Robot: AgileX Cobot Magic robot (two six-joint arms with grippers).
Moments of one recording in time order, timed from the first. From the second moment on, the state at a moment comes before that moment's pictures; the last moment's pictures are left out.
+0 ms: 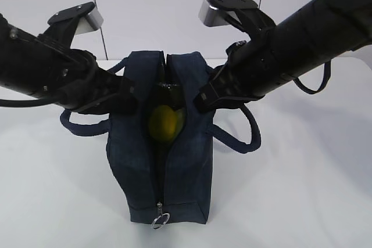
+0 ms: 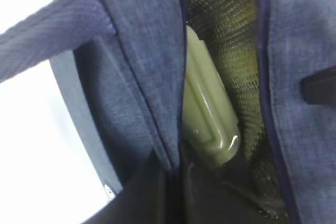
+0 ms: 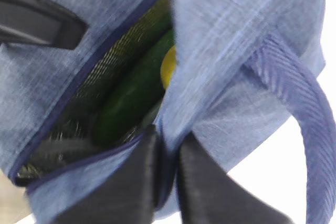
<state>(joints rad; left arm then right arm) -0.51 1.53 -0.95 -0.77 0.49 0.44 0.43 1.63 -1.17 0.71 0.70 -0.71</state>
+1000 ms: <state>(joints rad) -0.51 1.53 -0.95 -0.77 0.43 0.44 0.43 1.63 -1.23 0.71 0.71 -0.74</state>
